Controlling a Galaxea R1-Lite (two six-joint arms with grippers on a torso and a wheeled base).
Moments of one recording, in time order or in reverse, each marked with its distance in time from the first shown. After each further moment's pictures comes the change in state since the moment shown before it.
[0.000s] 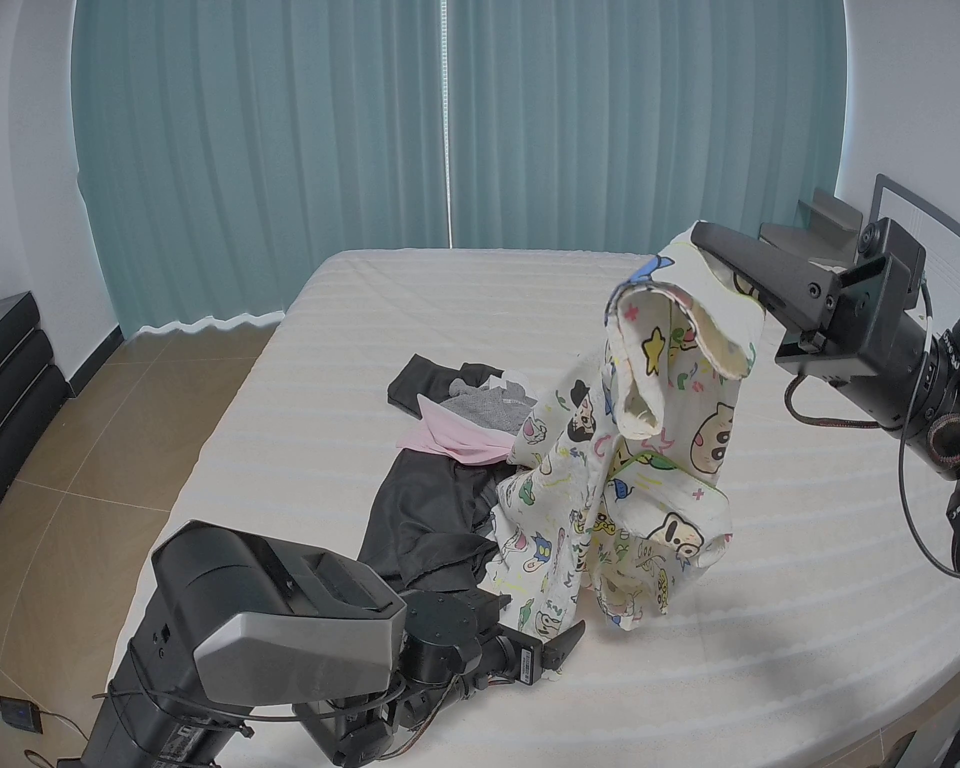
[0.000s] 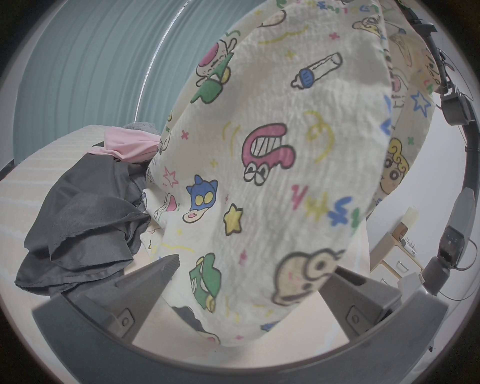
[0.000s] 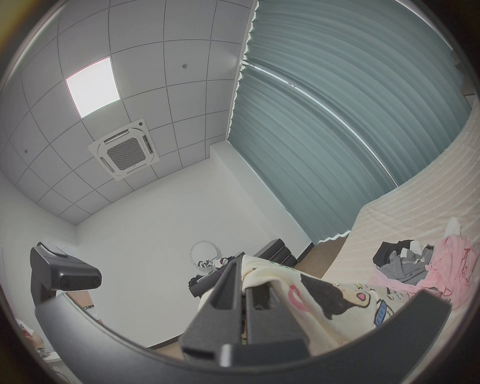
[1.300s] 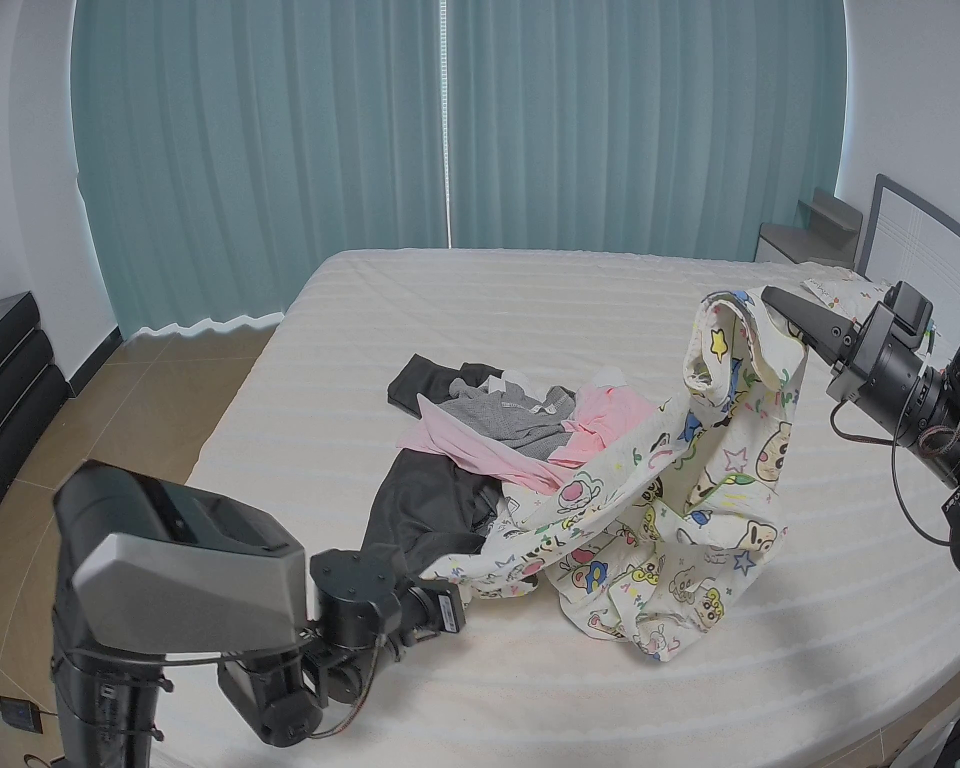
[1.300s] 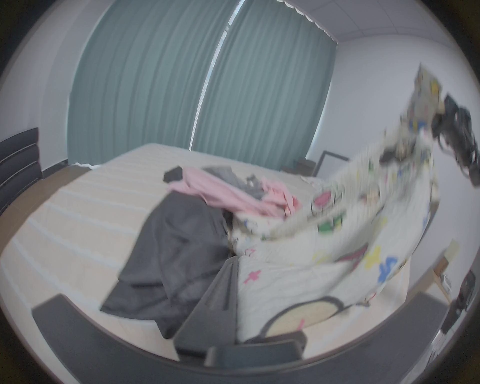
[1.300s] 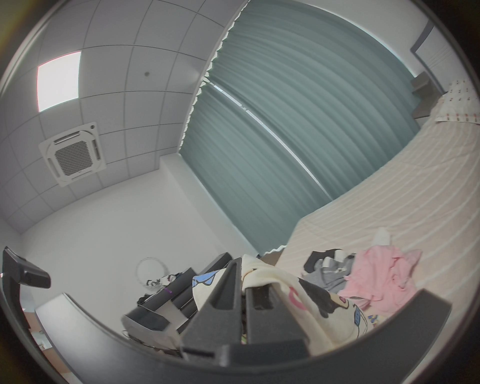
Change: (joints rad) left arm 0.153 -0.241 0.186 0.000 0.230 -0.033; right arm -0.368 0.036 0.143 -0.004 -0.028 -0.007
